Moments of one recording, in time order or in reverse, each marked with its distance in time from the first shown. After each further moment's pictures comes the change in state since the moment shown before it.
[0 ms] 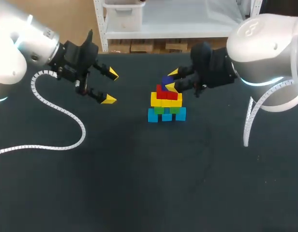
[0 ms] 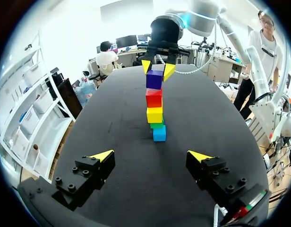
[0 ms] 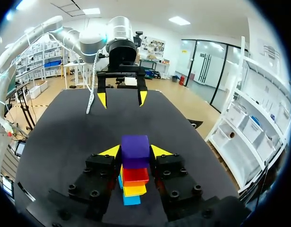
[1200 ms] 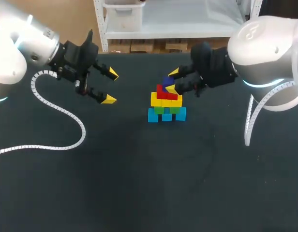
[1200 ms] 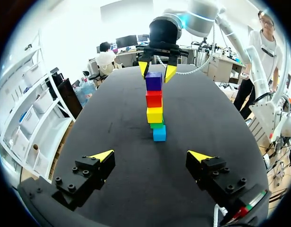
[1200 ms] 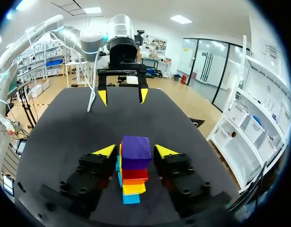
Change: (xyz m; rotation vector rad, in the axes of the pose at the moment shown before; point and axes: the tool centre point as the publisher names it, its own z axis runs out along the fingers) left arm 0.000 0.000 0.000 0.000 0.000 0.000; right arm 0.003 -0.001 0.001 -0.020 0.011 -0.003
